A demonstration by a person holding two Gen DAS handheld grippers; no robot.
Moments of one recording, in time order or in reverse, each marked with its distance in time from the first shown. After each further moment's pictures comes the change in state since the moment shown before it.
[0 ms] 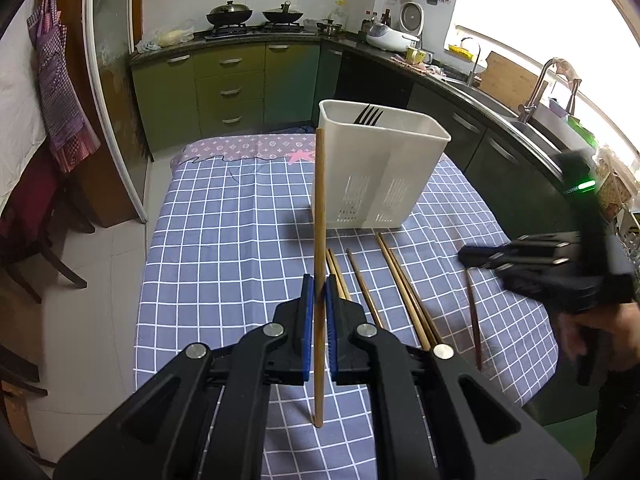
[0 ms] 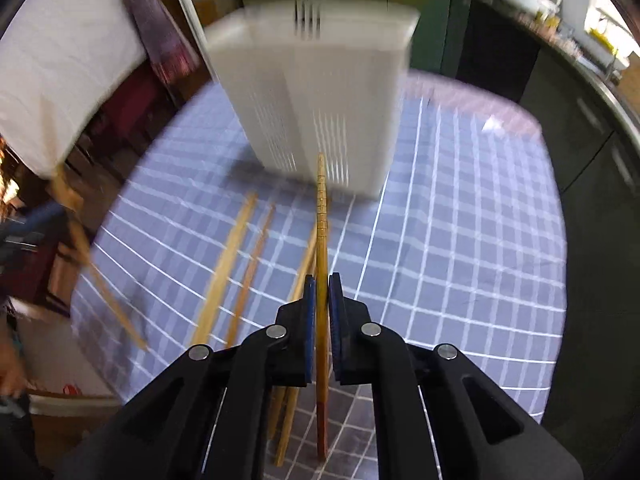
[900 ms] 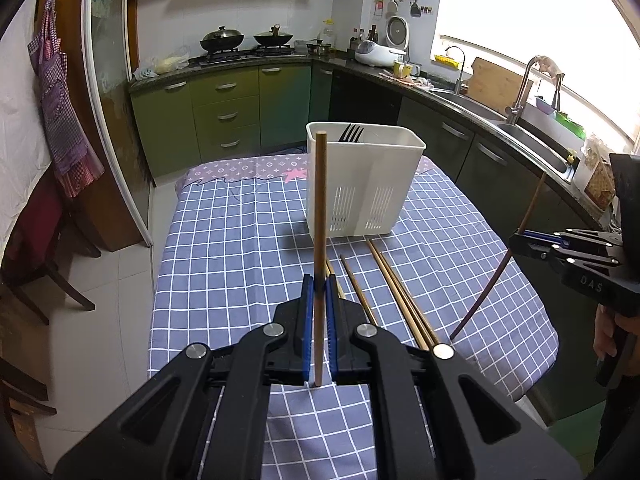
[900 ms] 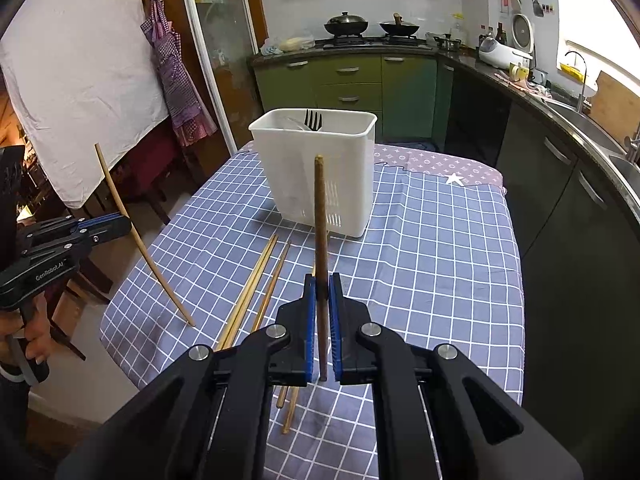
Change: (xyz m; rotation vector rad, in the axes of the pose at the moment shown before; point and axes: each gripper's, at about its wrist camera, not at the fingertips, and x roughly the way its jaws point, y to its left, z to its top) left arm -0.033 -0.008 -0.013 0.057 -0.075 0.009; right arm -0.085 -0.007 -0.055 -0.012 -0.196 -0.002
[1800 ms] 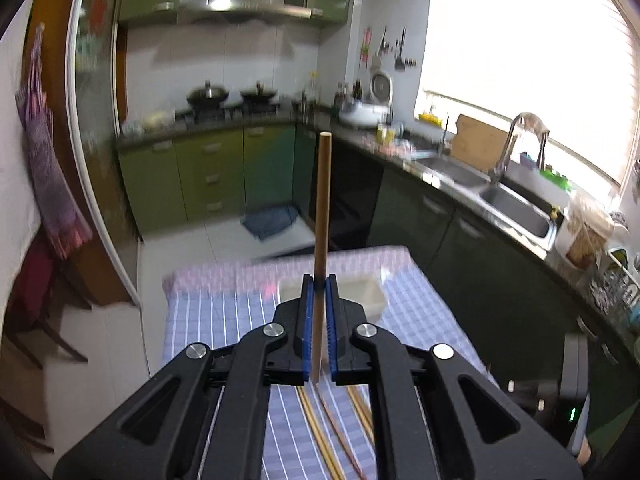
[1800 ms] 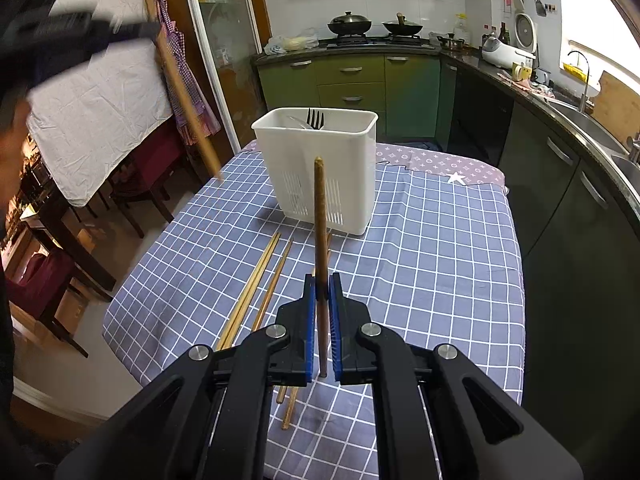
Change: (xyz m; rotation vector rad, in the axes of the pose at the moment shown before) left arm -0.038 -0.026 0.159 0.022 -0.195 -0.035; right arm -0.001 -0.004 -0.003 -0.006 0.001 0.018
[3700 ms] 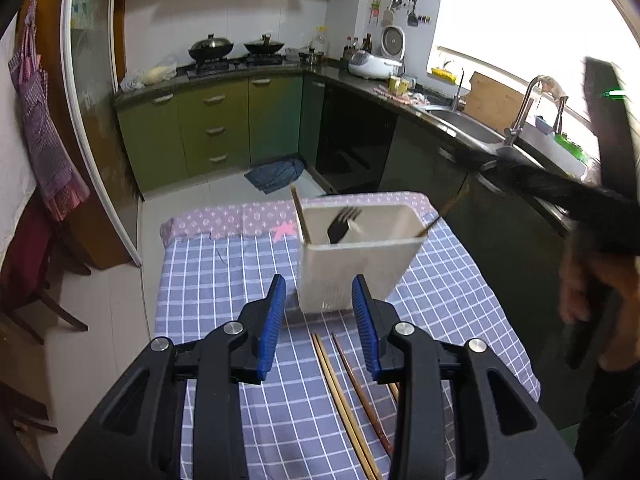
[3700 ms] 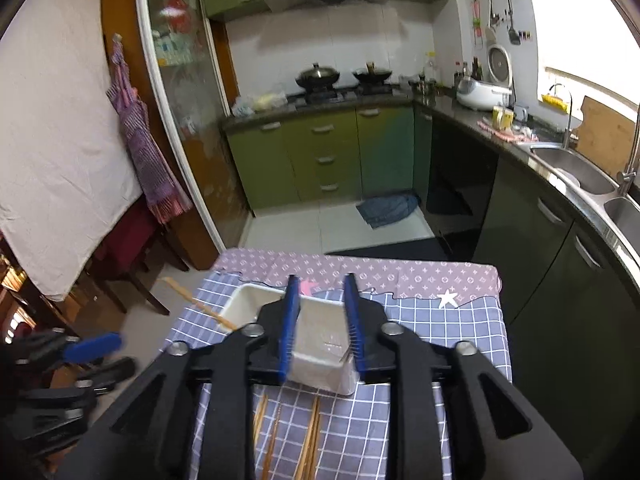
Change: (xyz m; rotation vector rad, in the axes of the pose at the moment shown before) left arm 0.054 0.031 -0.070 -0.031 0.203 -0.005; right arm 0.007 -0.006 0.162 0.085 -0.206 -0.061
